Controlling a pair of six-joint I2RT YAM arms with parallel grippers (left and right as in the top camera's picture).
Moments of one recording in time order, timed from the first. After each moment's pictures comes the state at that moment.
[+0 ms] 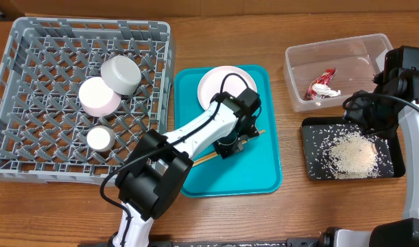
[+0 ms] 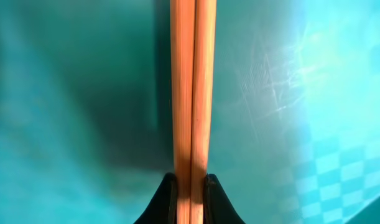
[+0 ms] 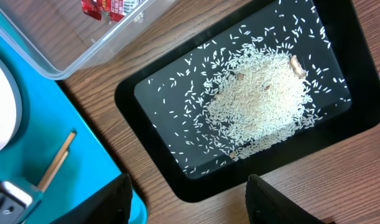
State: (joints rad) left arm -0.72 2.09 1.51 -1.05 0.00 0.39; right arm -0.19 1.52 1.48 -1.36 -0.02 0.31
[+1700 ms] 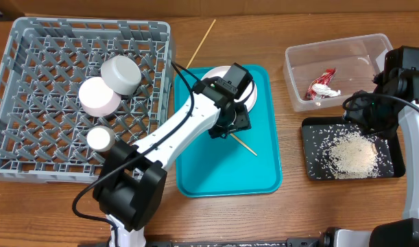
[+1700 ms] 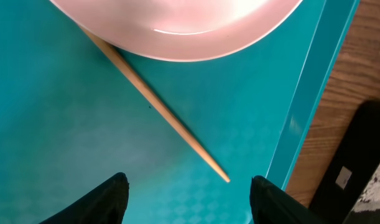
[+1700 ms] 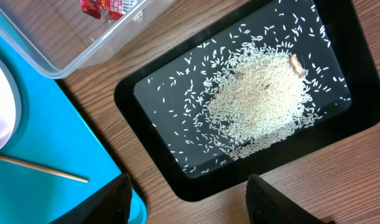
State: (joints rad) left arm -0.64 1.95 1.54 -0.92 0.14 -0.87; right arm -0.19 1.52 1.48 -1.36 -0.02 0.31
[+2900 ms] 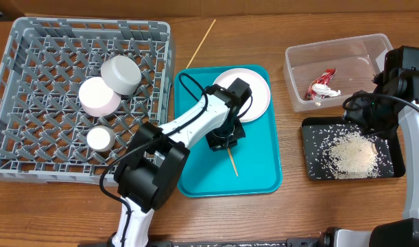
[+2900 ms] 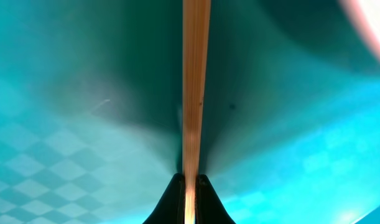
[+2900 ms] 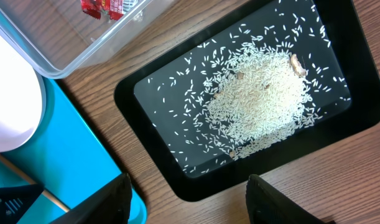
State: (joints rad) left arm -0.64 2.12 1.53 -1.00 0.18 -0.96; right arm -0.19 1.52 1.48 -1.36 -0.02 0.31
